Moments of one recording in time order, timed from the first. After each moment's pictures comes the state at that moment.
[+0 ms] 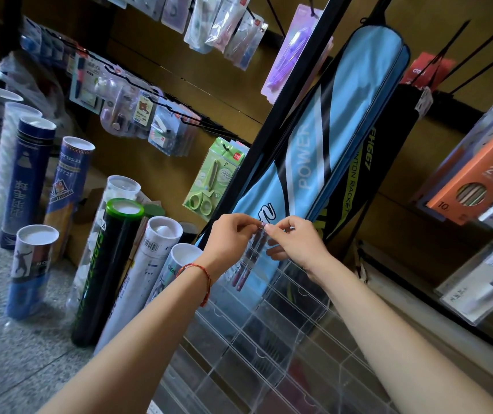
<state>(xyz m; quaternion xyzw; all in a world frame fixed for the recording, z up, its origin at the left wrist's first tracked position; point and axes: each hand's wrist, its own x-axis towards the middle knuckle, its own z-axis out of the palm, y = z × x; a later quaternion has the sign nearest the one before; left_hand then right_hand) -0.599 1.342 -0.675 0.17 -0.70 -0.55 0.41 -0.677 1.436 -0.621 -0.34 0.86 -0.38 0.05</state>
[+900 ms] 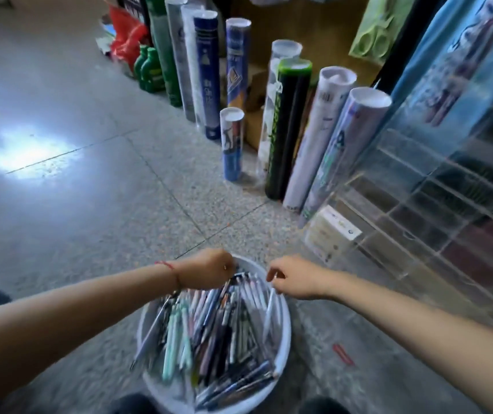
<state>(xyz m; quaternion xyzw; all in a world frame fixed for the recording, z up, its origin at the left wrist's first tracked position) -0.284 1.362 -0.871 0.34 -0.88 -0.29 -0.15 -0.441 1.454 -0.867 -0.60 0.71 0.04 0.36</state>
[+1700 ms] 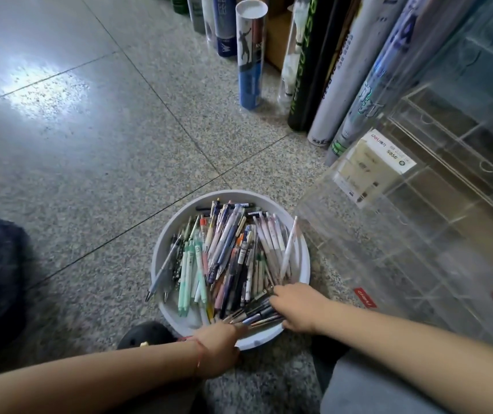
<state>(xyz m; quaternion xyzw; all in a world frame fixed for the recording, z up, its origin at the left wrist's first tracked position) -0.205 1.499 -1.002 0.33 -0.80 -0.36 -0.36 -0.387 1.531 -1.015 -0.76 0.53 0.24 0.27</state>
